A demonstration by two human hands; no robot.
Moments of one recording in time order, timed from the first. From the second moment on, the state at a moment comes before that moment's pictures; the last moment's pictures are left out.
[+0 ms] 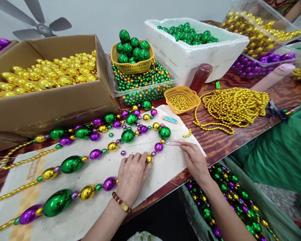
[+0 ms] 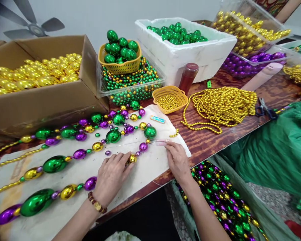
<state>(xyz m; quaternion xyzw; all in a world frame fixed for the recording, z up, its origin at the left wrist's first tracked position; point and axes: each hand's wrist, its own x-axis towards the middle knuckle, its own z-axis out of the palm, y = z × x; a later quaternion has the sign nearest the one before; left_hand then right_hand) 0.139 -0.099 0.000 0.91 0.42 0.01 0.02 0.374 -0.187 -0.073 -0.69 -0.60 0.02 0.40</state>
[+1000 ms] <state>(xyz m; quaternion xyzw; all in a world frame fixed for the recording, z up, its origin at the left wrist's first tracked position) 0.128 -0.094 0.010 0.92 0.40 -0.01 0.05 0.364 -0.172 -0.058 -0.71 -0.62 0.03 0.34</state>
